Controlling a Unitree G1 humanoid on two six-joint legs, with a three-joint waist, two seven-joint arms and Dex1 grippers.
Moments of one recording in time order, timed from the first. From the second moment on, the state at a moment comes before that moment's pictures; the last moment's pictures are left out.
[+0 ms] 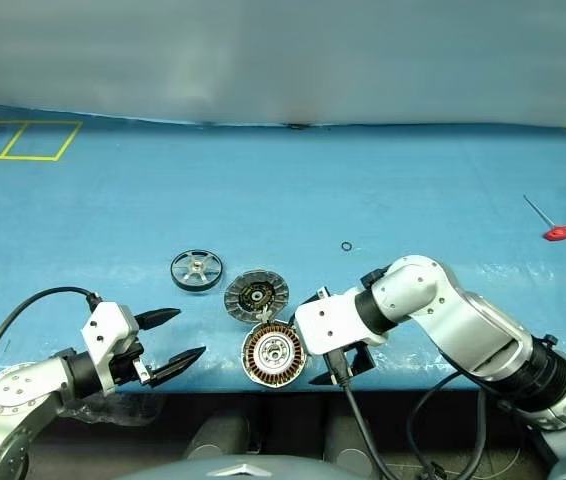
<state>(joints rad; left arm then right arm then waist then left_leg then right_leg) 0.40 0.69 0.15 -0.59 -0.40 0.44 -0.77 -0.56 -0.88 0.59 -0.59 0.13 0.47 1.35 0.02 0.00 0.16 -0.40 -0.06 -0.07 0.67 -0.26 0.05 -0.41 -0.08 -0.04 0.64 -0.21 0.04</state>
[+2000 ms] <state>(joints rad) 0.42 0.66 0.11 -0.59 -0.39 0.40 -0.72 -0.74 -0.59 0.84 -0.25 -0.22 0.13 1.61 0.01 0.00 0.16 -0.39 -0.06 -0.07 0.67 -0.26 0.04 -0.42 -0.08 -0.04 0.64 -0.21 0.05</state>
